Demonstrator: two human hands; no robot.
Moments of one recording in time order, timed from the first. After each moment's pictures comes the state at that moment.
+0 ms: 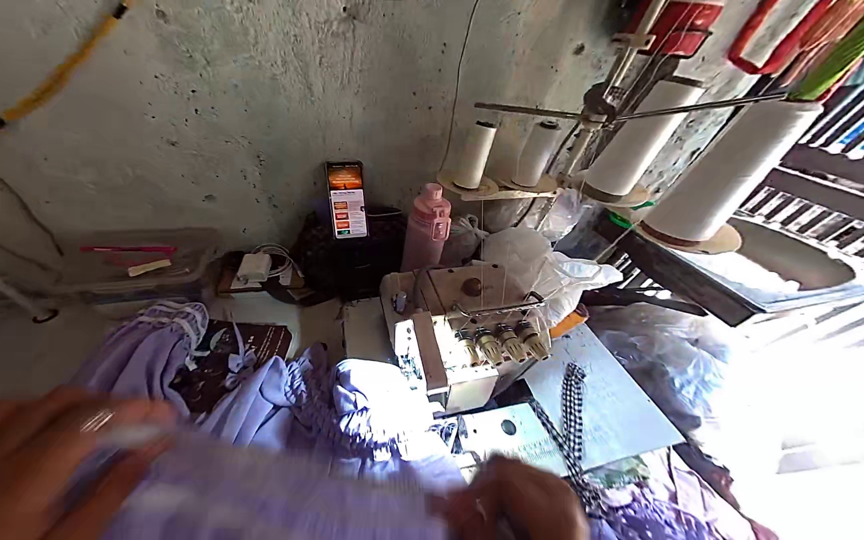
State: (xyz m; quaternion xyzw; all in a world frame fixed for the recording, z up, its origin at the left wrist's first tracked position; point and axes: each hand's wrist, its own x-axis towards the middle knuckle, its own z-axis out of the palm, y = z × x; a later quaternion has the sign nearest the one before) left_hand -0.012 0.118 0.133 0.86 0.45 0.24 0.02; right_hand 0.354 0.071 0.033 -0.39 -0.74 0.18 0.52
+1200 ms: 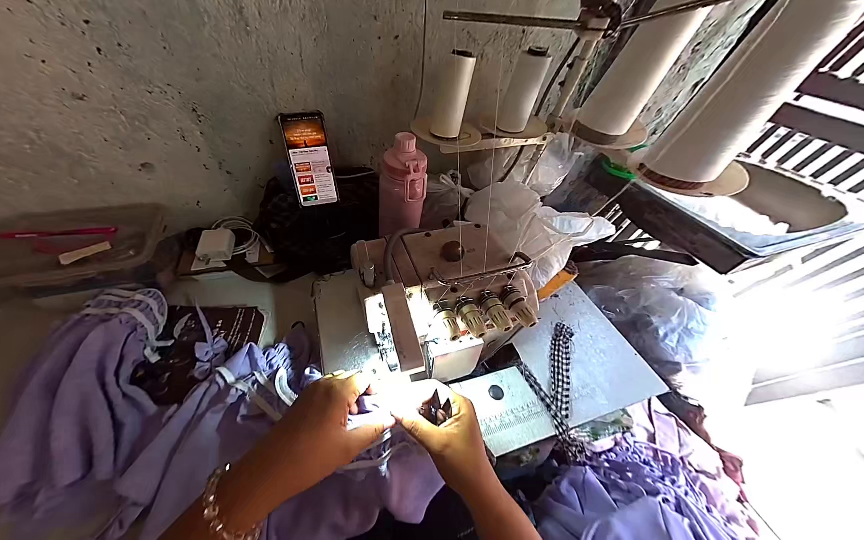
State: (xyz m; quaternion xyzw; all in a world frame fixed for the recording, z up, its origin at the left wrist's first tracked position) left_hand 0.141 0.188 0.015 0.88 0.38 0.20 0.22; right_hand 0.323 0.132 -0.051 -0.46 -0.49 0.39 0.63
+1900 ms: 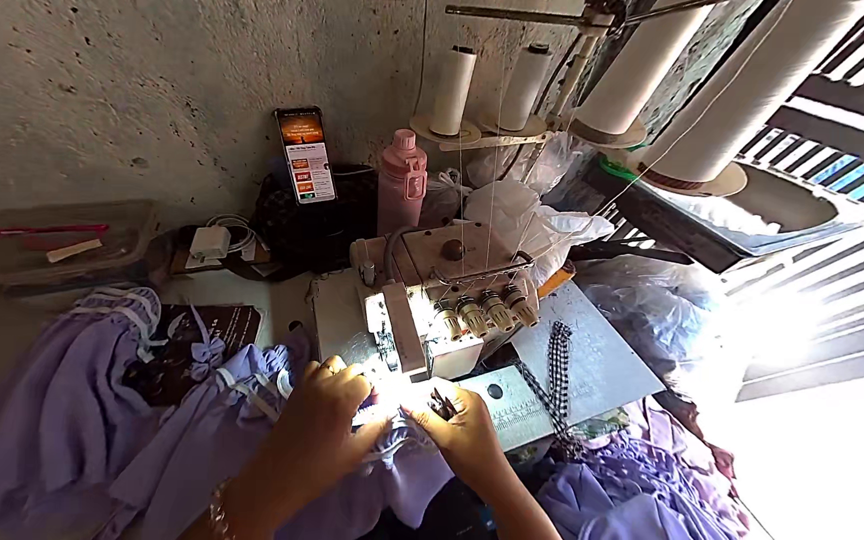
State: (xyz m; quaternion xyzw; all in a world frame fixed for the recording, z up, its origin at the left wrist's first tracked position) left_hand 0.146 0.187 0.001 0.90 0.35 0.26 0.01; right_hand 0.341 0.132 -0.038 -0.53 -0.57 0.32 0.54
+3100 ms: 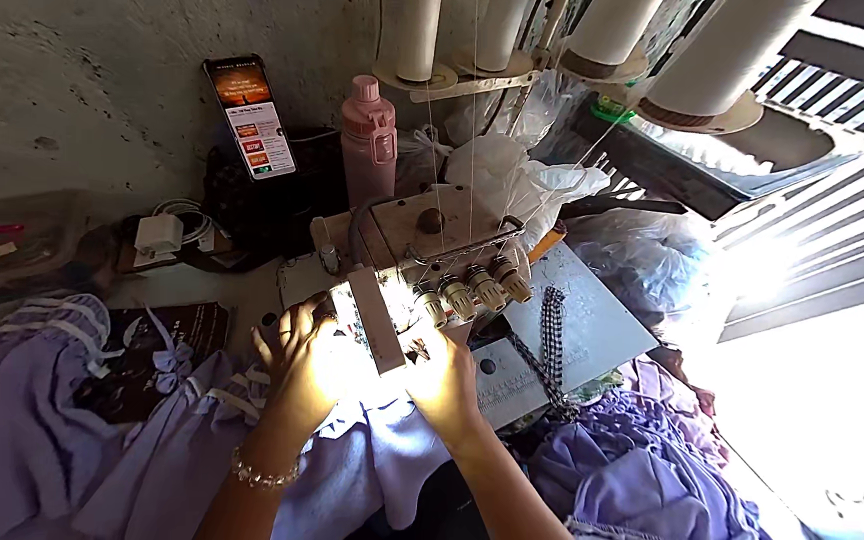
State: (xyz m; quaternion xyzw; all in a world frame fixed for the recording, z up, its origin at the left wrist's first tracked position) left_hand 0.174 0.229 -0.014 0.80 0.55 0.20 0.08; right_hand 0.328 0.174 -0.040 -0.66 -0.56 0.02 0.50
